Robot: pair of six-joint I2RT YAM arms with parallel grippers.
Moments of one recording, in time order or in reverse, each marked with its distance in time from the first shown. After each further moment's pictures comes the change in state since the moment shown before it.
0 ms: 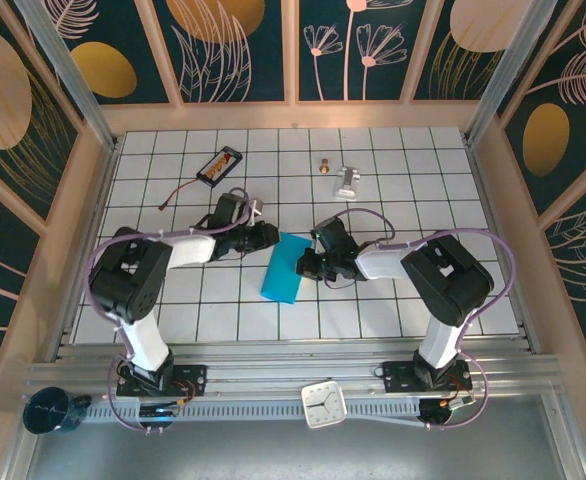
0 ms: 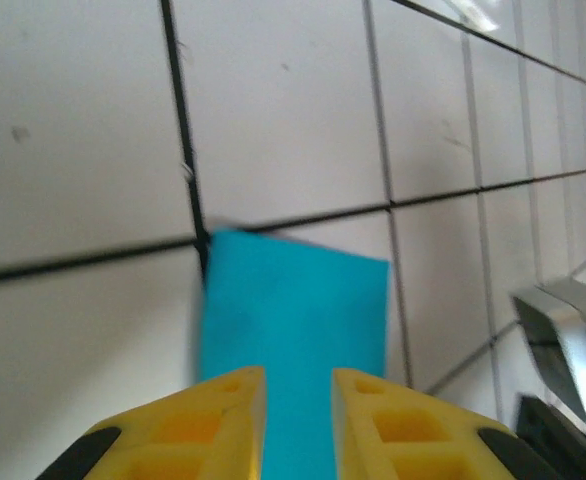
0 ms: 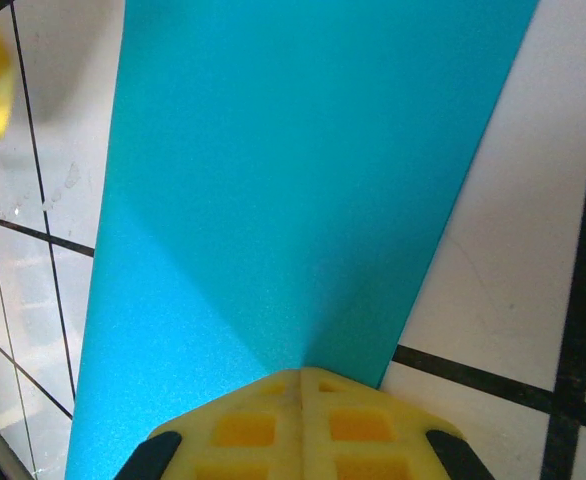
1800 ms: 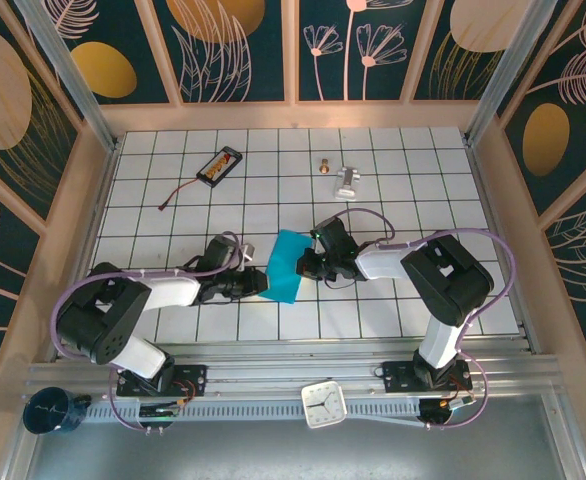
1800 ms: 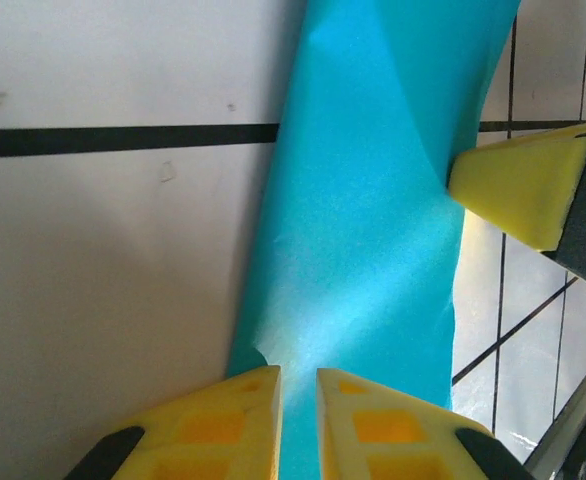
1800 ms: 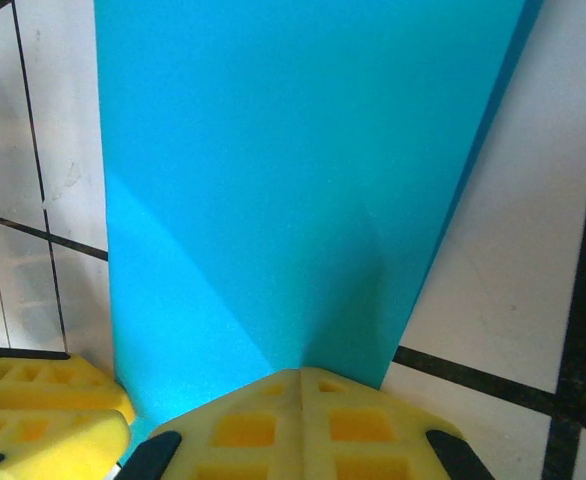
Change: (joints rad) left arm -0.085 -0.256 -0.374 -0.014 -0.019 -0.062; right arm 0.000 0.000 0.000 0.000 0.000 -0.008
